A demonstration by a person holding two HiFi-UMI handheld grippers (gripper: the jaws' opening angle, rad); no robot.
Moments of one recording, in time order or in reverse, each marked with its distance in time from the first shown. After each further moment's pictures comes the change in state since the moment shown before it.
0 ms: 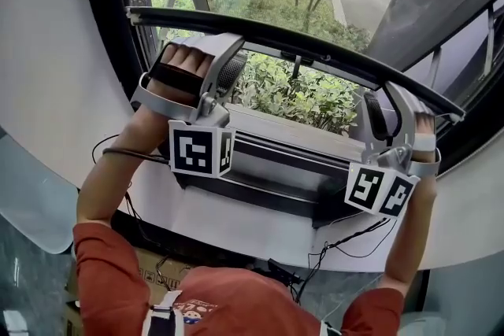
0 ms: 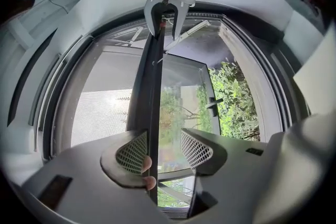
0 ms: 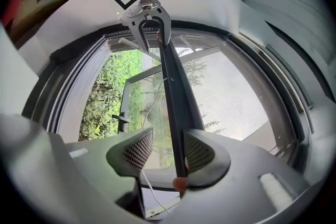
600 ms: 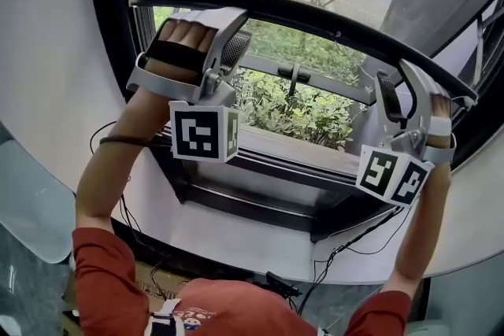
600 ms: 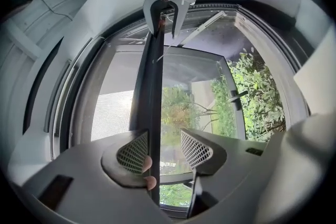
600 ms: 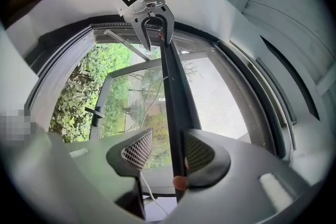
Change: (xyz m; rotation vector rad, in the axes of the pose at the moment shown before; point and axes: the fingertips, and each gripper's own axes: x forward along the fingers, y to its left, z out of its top) left arm 0.024 0.096 -0.005 0.014 0.024 0.110; right arm 0.021 -0.097 0.013 -0.080 -0.005 -0.132
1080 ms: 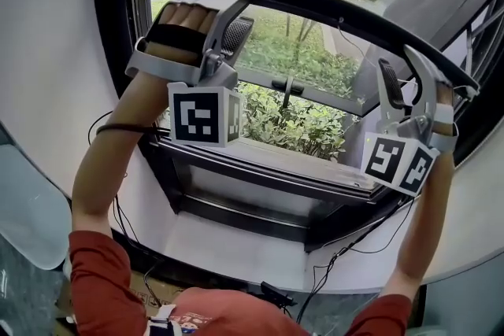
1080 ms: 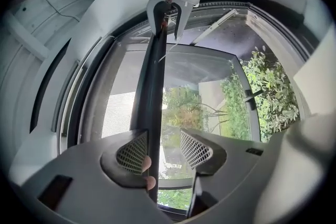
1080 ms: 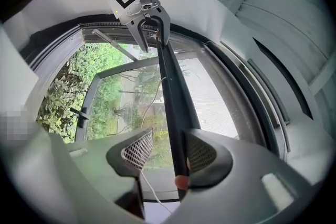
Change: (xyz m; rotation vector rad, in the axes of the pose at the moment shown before) left arm 0.009 0.010 0.003 -0.007 -0.014 0.124; right arm 0.007 -0.011 -0.003 0.007 -0.031 -0.114
